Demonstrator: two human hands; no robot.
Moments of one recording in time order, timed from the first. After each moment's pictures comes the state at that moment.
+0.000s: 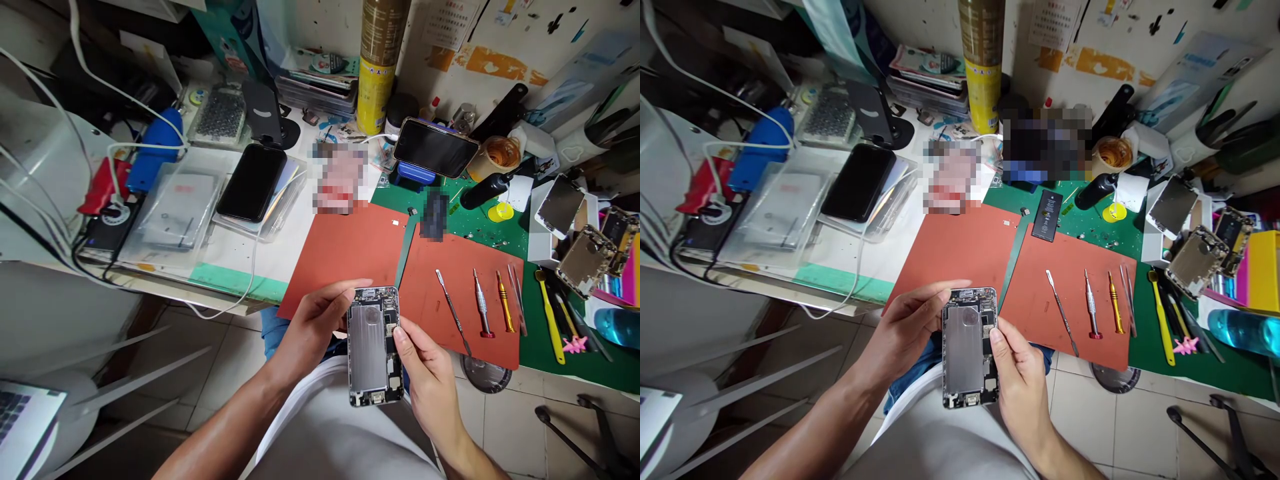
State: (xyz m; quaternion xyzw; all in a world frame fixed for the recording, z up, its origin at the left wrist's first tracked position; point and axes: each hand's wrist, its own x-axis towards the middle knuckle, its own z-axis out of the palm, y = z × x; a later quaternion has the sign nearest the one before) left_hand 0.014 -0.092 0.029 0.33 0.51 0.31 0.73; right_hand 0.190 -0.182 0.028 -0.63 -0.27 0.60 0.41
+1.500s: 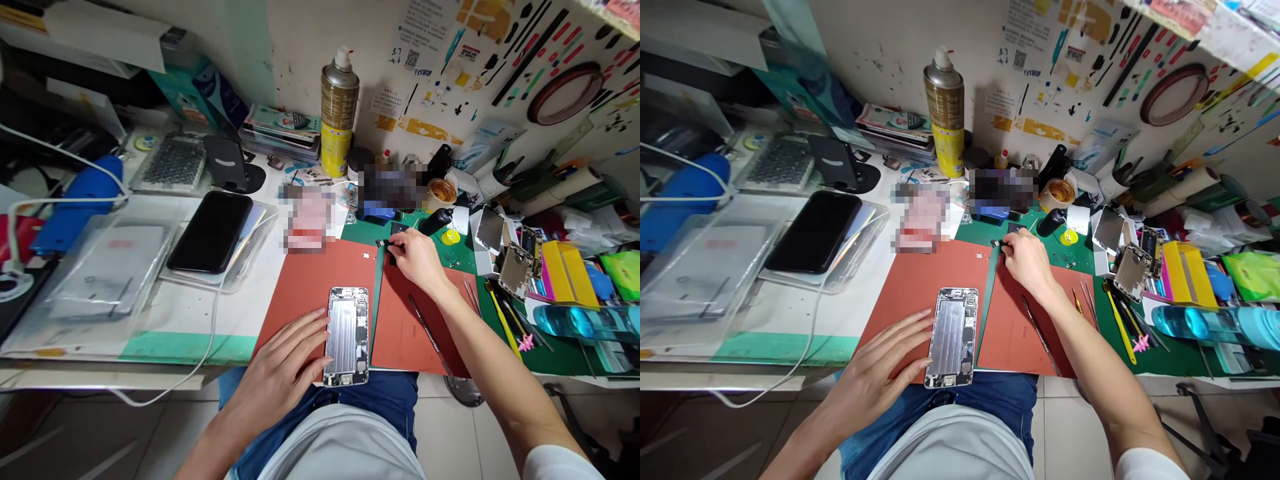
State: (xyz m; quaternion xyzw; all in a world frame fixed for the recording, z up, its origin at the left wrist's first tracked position) left_hand -0.039 -0.071 -0.020 0.87 0.34 0.25 0.24; right_hand 0.285 0.032 0.018 -0.71 -0.68 0.10 0.14
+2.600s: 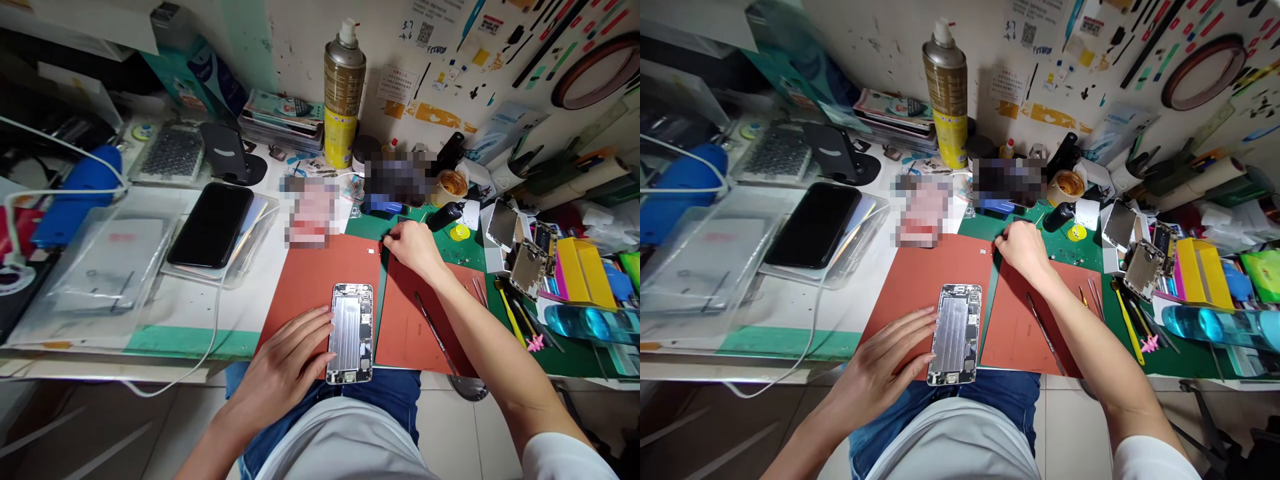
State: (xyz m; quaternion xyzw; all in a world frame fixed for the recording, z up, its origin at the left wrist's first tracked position) left_hand -0.038 -0.071 -0.024 0.88 0.33 0.26 0.22; right_hand 0.268 0.060 0.019 -0.75 -0.65 0.12 0.04
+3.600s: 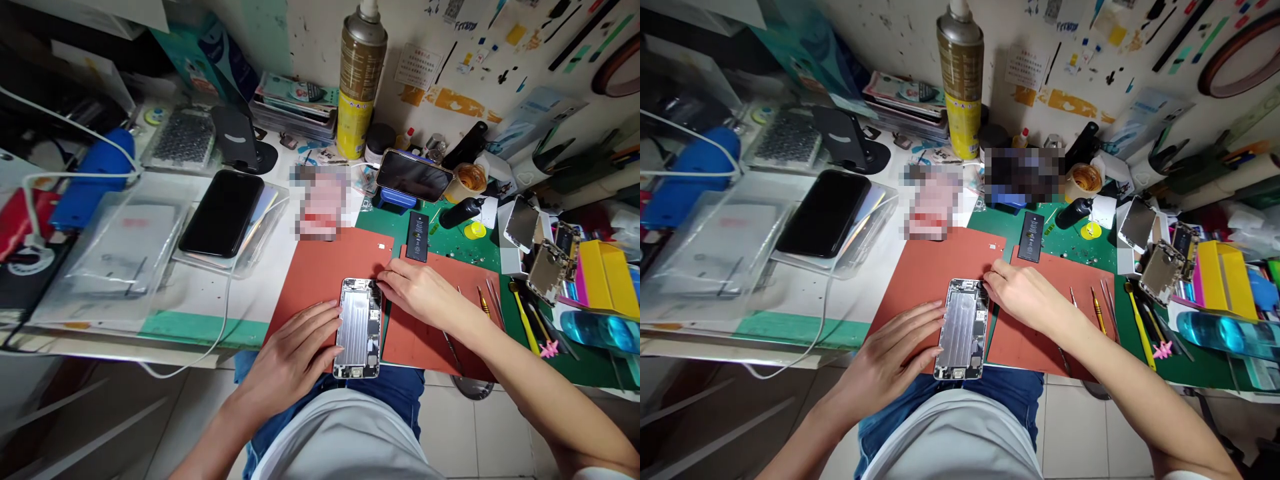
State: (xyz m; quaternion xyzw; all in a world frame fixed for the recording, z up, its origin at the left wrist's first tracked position) left_hand -0.036 -0.070 -0.021 0.88 0.33 0.26 0.23; right_hand 0.258 -0.019 0.025 -0.44 -0.89 0.08 0.03
